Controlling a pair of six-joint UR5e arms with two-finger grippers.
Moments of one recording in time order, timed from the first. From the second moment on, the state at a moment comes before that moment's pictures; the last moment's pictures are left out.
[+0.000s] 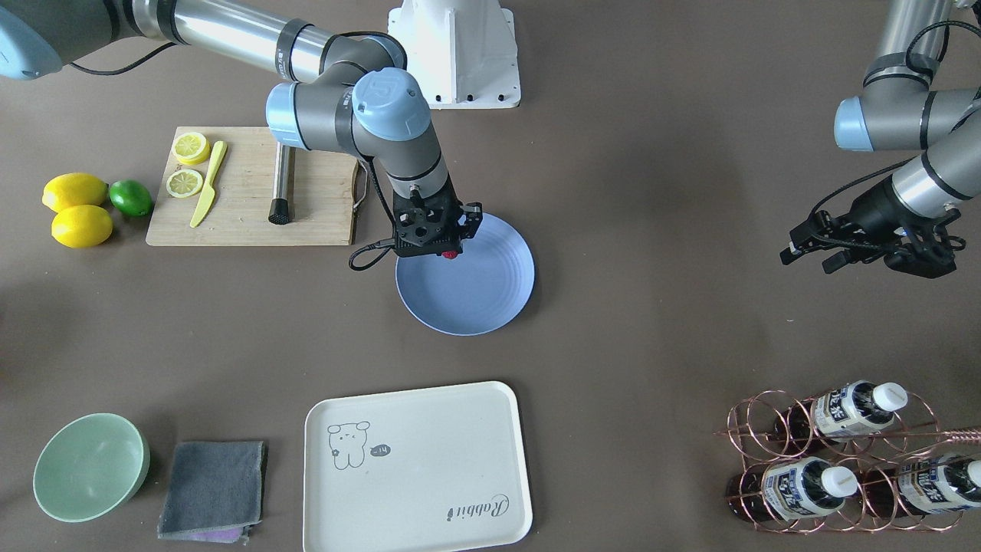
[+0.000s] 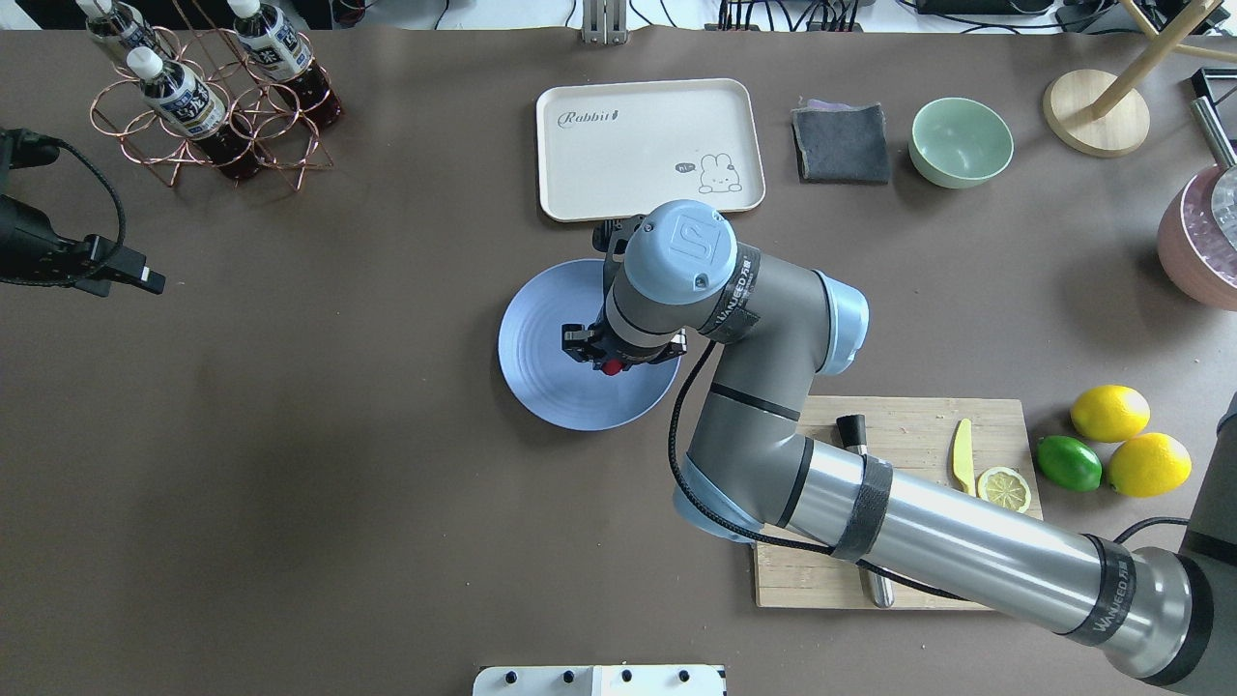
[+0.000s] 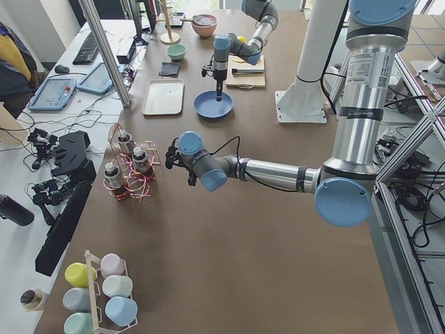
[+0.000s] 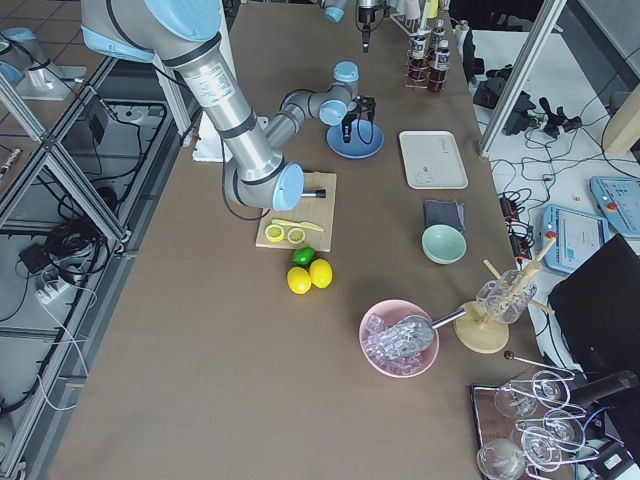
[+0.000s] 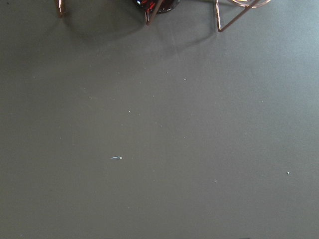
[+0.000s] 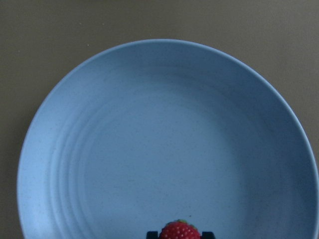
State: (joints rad) left arm -1.10 -1.67 -1.53 -2.31 -2.40 -0.81; right arm 0.51 -0.81 1.45 -1.31 1.90 1.24
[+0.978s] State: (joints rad) left arm -1.10 -1.66 -1.53 -2.30 -2.40 -0.81; right arm 0.50 -0.76 1.37 -1.27 1.88 1.23
